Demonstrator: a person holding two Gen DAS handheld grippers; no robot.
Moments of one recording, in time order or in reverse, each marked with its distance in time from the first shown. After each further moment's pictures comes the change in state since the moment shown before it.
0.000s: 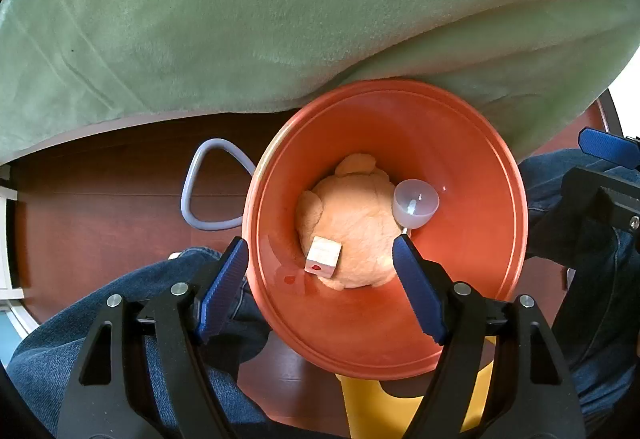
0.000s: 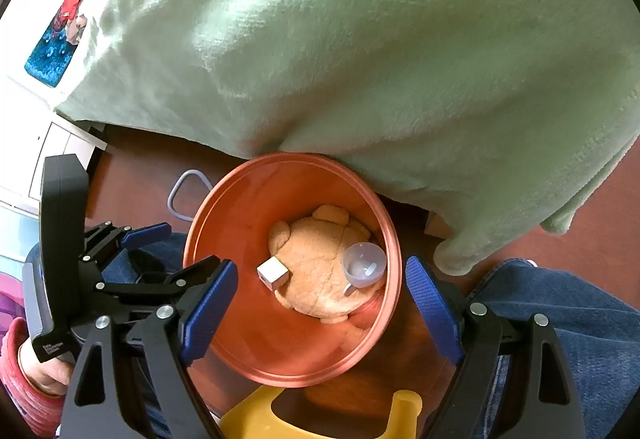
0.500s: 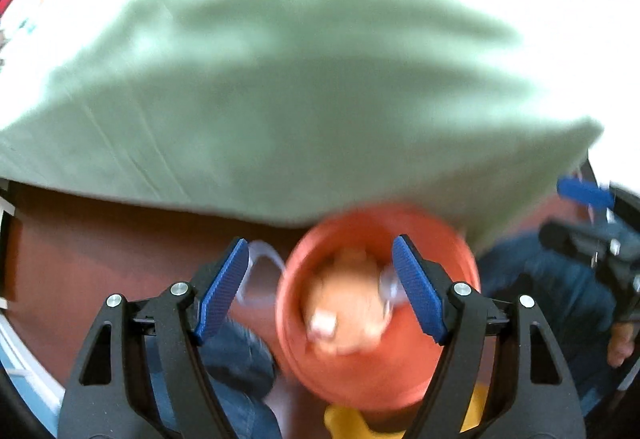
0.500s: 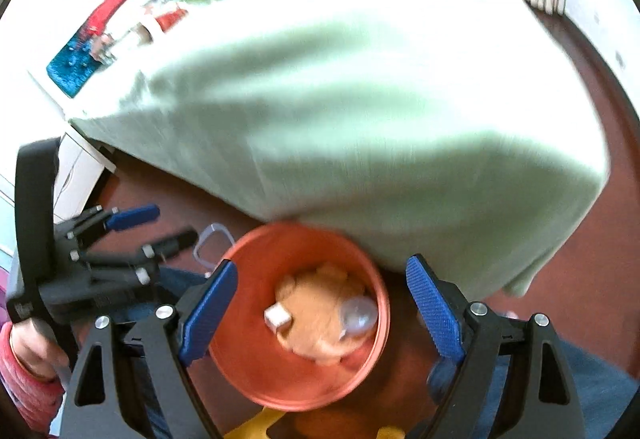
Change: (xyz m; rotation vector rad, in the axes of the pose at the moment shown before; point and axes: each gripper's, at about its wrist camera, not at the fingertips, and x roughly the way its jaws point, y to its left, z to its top) left arm -0.099 0.036 0.033 -0.071 -0.329 -0.039; right arm -0.069 0.019 0.020 -0.089 -0.222 -0.011
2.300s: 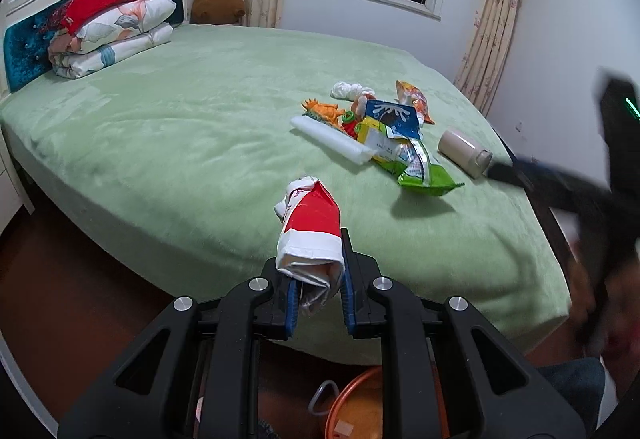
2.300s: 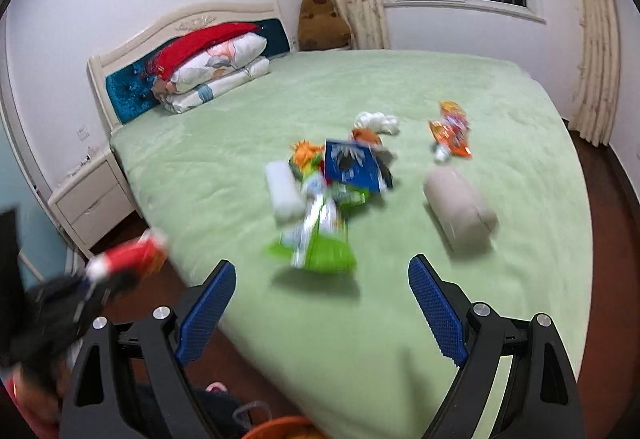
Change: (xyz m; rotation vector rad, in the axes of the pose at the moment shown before) left arm -0.114 0.090 0.072 -0.196 -0.398 0.051; right arm -0.020 0.094 0.210 -0.261 -0.284 0.090
